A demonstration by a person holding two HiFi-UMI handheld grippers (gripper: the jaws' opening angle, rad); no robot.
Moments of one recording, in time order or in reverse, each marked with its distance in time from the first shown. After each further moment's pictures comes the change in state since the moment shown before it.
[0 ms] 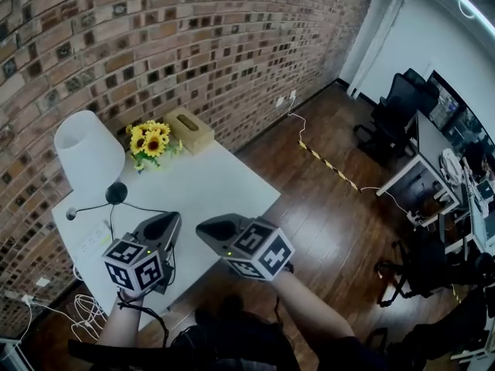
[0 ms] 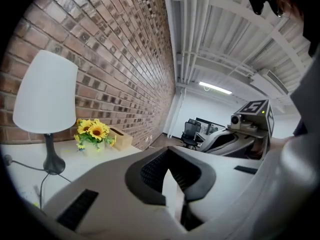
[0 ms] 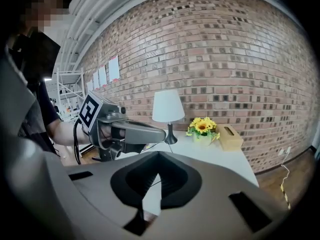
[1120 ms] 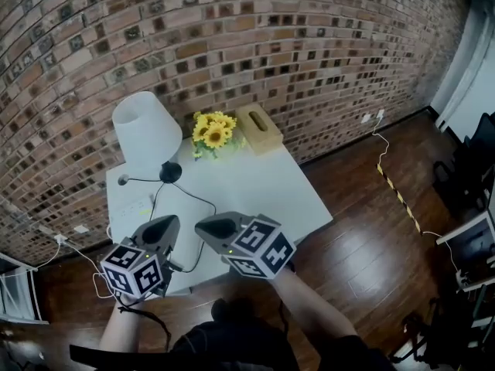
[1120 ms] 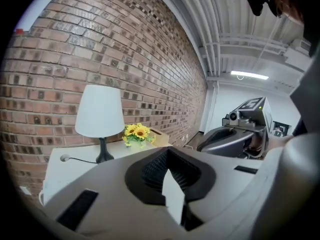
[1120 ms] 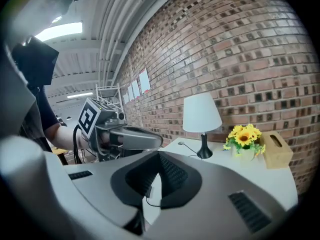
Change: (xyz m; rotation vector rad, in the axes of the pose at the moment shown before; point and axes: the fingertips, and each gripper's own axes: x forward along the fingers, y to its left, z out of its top) left arm -0.071 0.030 0.000 -0.011 -0.001 0.476; right arm 0.038 0.033 0.025 -0.081 -0.094 0.458
